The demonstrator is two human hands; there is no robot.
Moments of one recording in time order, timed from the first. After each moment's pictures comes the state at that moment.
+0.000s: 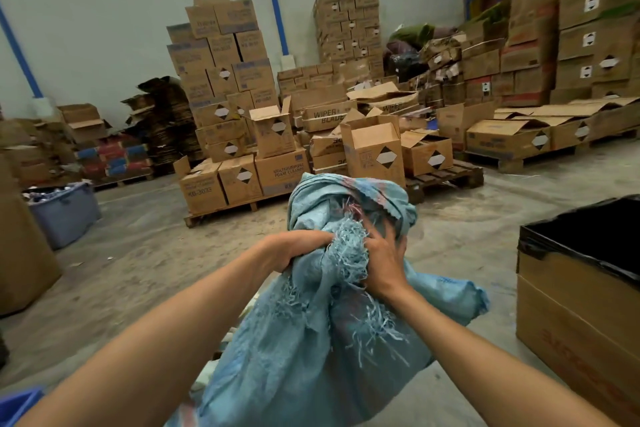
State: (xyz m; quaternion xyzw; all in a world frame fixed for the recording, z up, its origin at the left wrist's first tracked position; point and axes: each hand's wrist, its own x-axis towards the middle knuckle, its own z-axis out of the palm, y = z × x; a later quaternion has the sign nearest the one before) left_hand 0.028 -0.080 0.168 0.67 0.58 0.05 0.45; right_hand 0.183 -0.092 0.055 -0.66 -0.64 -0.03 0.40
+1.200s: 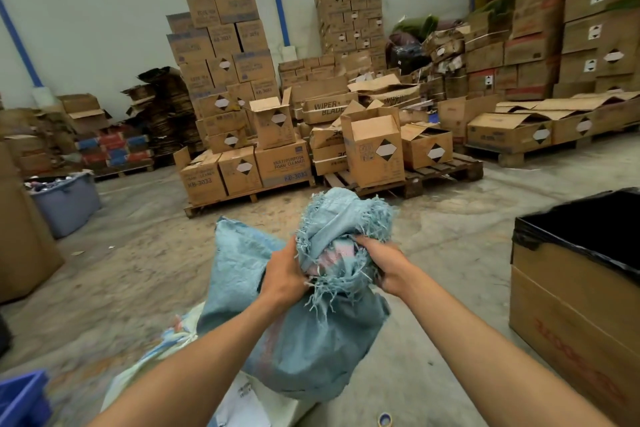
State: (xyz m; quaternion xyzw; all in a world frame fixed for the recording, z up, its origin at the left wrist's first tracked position) left_hand 0.001 -0.079 0.060 0.77 0.51 0.35 0.14; right_hand 0.190 -0.117 0.072 -0.48 -0.33 0.59 0.57
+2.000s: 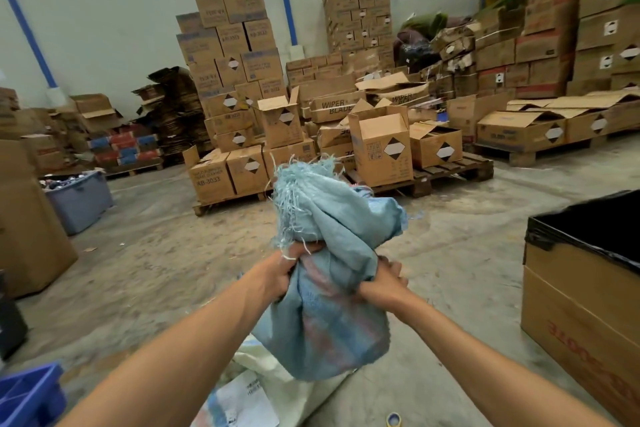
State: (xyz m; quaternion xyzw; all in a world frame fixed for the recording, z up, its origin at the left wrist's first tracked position) left_hand -0.007 -0.086 0.099 0.48 0.44 0.34 0.68; right_hand 0.167 -0.146 0.047 -0.65 -0.60 0.31 0.35
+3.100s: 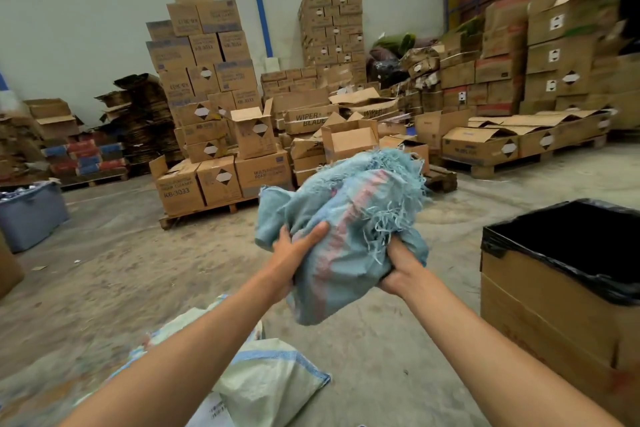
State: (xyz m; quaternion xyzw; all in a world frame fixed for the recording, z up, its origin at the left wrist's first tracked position) left_hand 0.052 -0.098 0.113 0.60 0.45 0.40 0.53; right_hand 0.231 -0.143 0.089 -0.33 -0.17 0.66 0.66
